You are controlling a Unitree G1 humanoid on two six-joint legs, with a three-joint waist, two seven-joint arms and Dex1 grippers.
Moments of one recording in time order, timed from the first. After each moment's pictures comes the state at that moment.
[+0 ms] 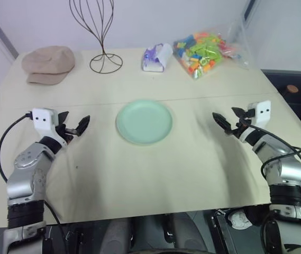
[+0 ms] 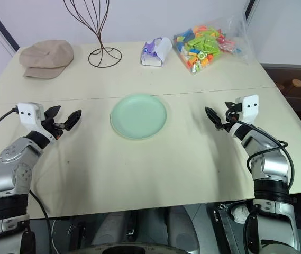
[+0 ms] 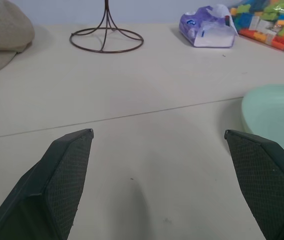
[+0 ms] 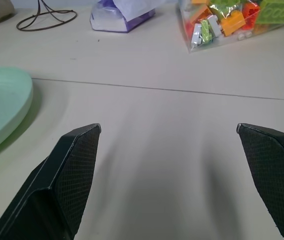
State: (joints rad) left arm -0.23 0.48 0.34 -0.01 -0.43 0.36 -0.49; right arm -0.39 -0.54 -0.25 0.24 0.40 0.29 0.59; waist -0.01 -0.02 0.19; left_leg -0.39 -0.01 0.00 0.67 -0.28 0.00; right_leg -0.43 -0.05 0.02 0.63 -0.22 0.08
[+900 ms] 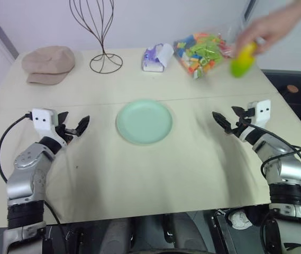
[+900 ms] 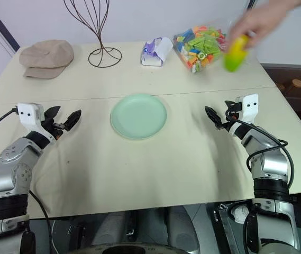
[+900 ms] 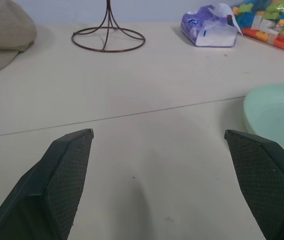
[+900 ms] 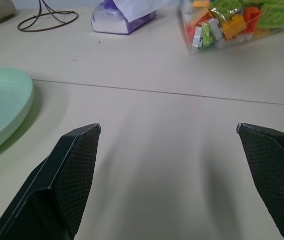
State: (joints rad) left arm -0.23 0.48 0.34 -0.01 -0.43 0.36 -0.49; right arm -0.39 -0.54 -0.25 0.24 0.40 0.29 0.59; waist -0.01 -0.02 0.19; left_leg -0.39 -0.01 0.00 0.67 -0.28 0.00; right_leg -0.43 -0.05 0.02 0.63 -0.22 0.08
